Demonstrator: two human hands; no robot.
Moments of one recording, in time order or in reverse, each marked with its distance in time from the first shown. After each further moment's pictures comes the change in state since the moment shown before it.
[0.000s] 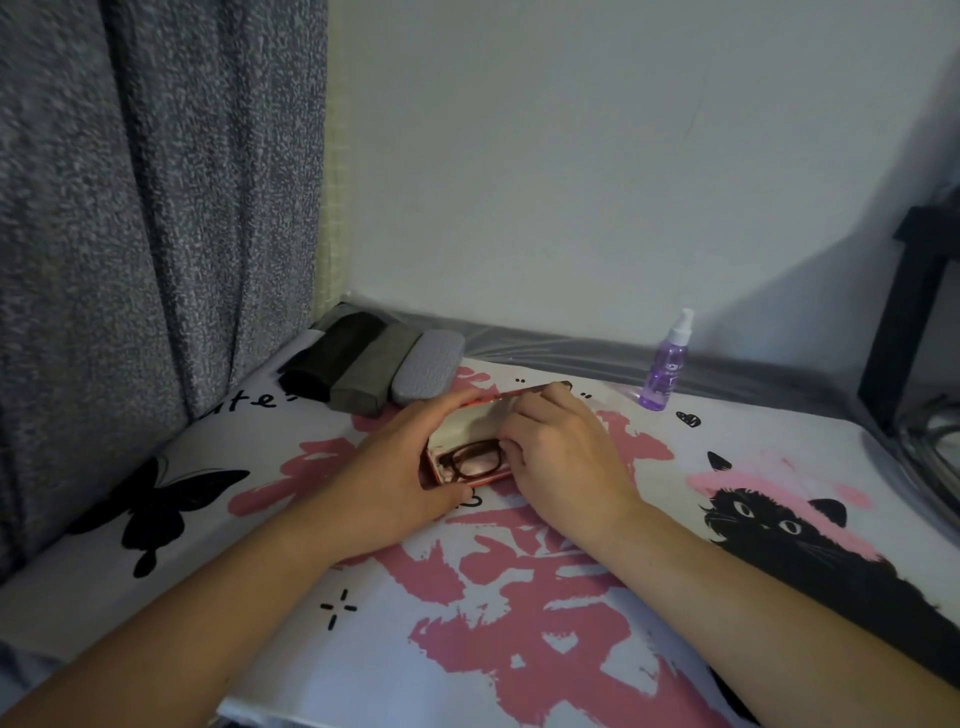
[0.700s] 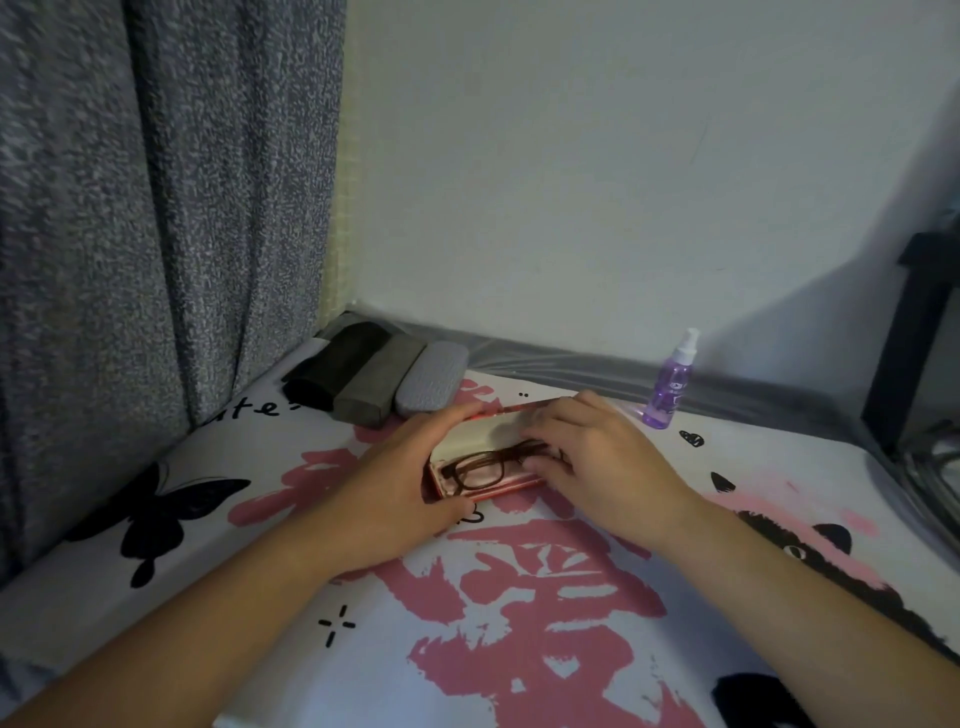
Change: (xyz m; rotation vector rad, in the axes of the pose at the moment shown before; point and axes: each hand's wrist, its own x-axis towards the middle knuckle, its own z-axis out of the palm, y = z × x) left_hand 0.000 0.002 -0.002 -0.049 -0.010 -0.021; right_hand -0.001 0.035 -0.032 0.111 -0.296 0.027
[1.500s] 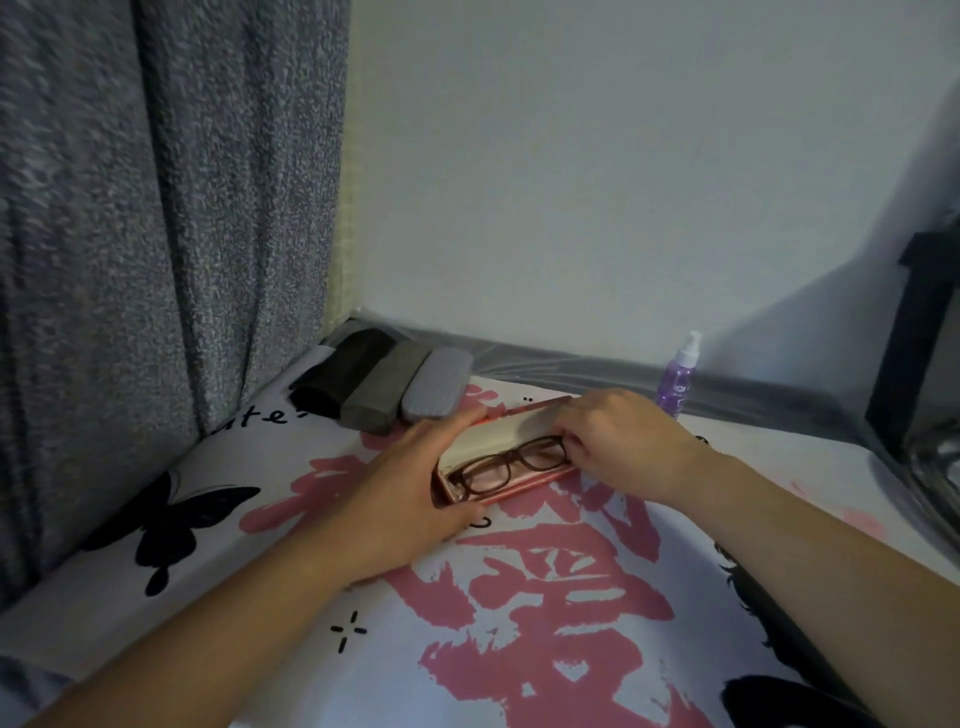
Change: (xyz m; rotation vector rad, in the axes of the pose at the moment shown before) left_hand -0.001 0.003 0.000 0.027 0.012 -0.032; right_hand 0.022 0.029 -0.011 -0.188 -0.157 -0.066
